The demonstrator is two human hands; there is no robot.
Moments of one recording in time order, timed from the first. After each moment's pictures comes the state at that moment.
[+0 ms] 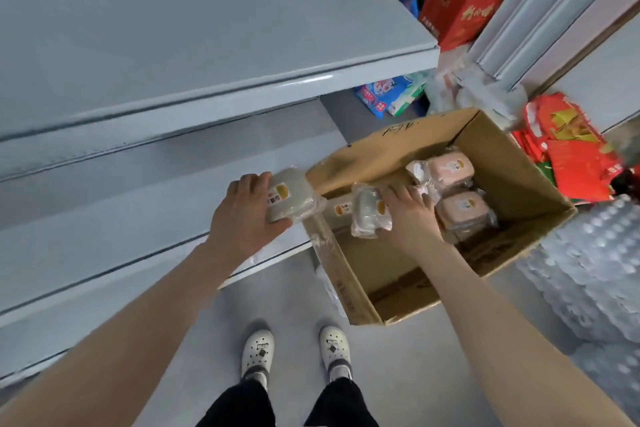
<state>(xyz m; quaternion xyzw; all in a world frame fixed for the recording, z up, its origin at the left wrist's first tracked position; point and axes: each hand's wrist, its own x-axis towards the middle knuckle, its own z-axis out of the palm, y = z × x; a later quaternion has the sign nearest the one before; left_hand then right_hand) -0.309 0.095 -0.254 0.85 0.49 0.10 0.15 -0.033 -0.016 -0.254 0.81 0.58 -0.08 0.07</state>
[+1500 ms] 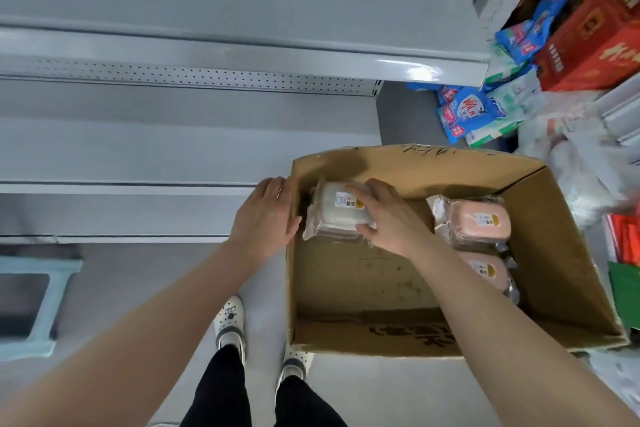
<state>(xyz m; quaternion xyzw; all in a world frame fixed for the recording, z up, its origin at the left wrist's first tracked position) -0.197 0.033 -0.292 0.81 0.58 0.07 0.06 0.058 0.051 -0.294 0.55 0.82 -0.16 0.04</state>
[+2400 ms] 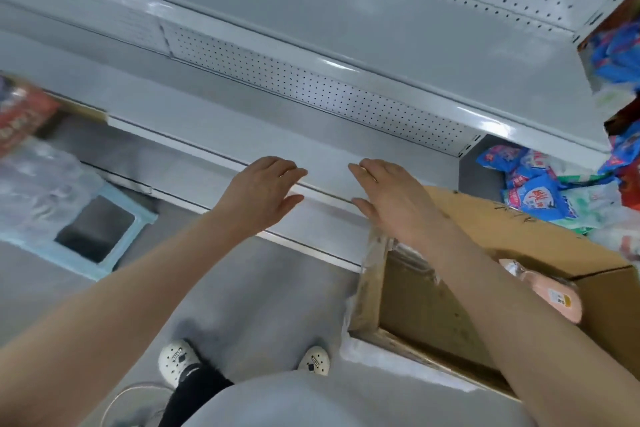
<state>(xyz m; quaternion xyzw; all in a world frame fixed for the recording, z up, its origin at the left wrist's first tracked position) -0.388 -0.054 -0.216 0.78 0.60 0.17 -0.05 -0.135 0.037 -0.195 0.32 0.95 0.06 -0.04</state>
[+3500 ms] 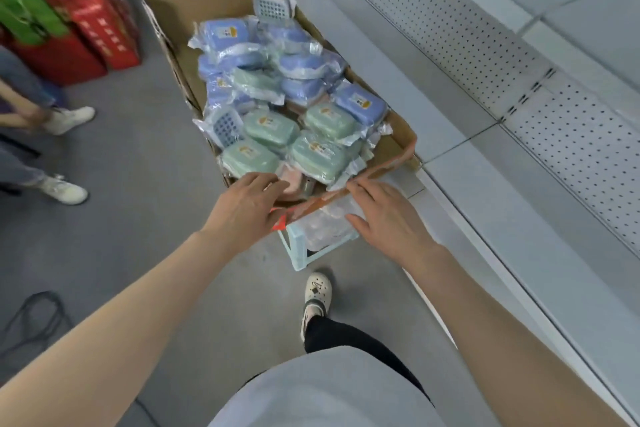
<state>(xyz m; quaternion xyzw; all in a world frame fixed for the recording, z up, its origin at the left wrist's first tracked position) -1.007 -0.328 -0.252 0.46 0.89 0.07 0.00 -0.871 -0.094 -0.264 0.02 0.99 -0.09 -0.05</state>
